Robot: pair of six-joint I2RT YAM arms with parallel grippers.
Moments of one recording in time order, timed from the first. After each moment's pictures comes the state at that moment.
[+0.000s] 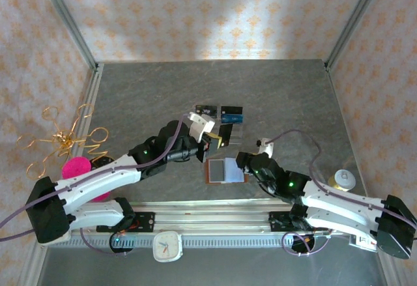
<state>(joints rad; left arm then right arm) -0.85 1.15 0.83 -0.06 0.16 -0.29 0.97 0.81 0.36 -0.16 0.45 0.90</state>
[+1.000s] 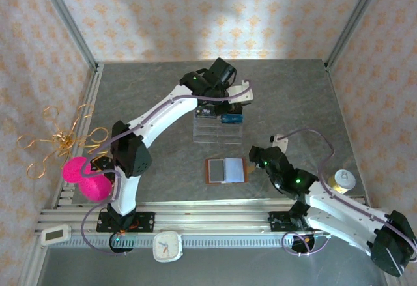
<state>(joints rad) -0.67 2.03 2.05 -0.97 0.16 0.70 0.74 0.76 0.34 -0.24 0.43 0.77</state>
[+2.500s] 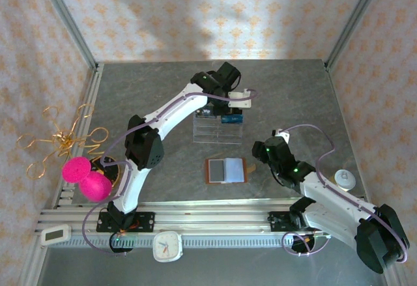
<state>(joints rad) -0.66 2.20 2.16 -1.05 0.04 0.88 0.57 0.90 0.38 -0.21 0.27 0.71</state>
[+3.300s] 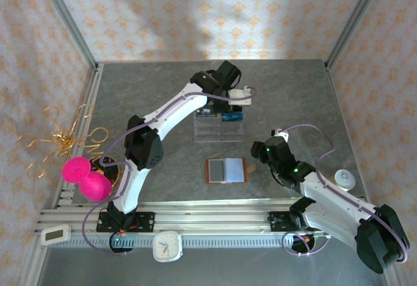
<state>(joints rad) -0.66 2.19 2.22 -1.03 -0.02 0.86 0.57 0.89 0.38 -0.20 0.23 0.71</state>
